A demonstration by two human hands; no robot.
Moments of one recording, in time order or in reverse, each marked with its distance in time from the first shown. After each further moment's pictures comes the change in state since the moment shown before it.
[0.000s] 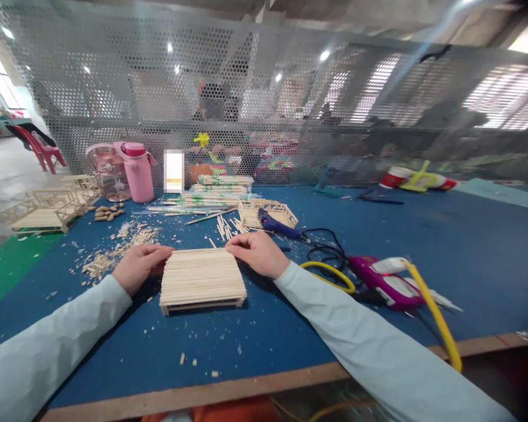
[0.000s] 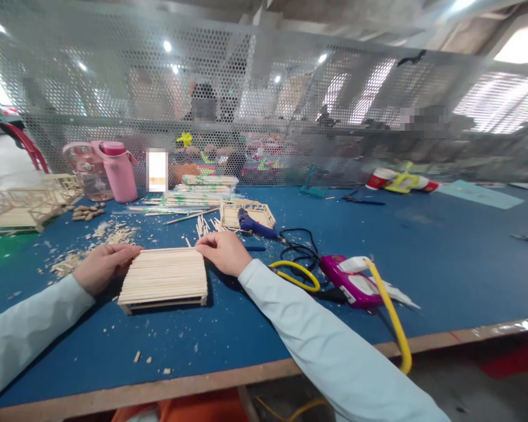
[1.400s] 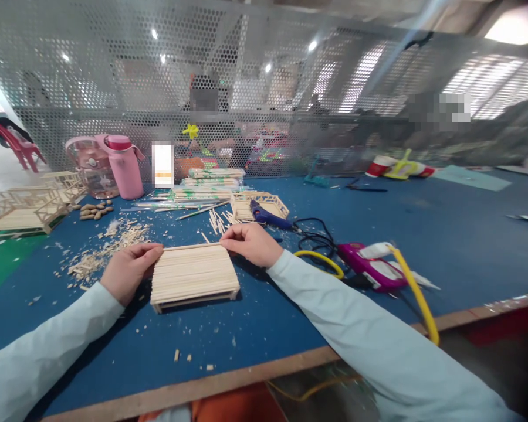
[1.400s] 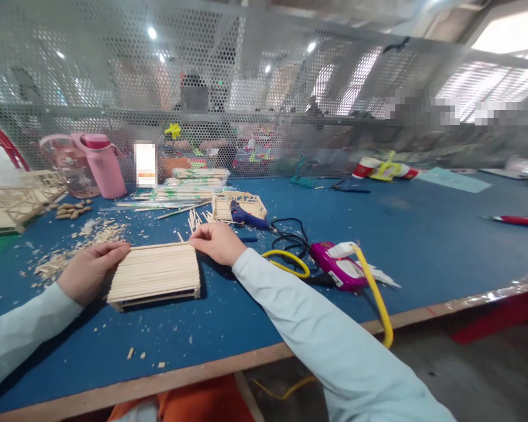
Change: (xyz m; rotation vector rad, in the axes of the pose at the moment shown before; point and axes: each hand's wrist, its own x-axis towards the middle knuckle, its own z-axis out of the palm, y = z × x) left_hand -0.009 -0.005 0.008 -0.030 0.208 -0.006; right_hand 0.003 0.012 0.001 0.224 -0.048 0.033
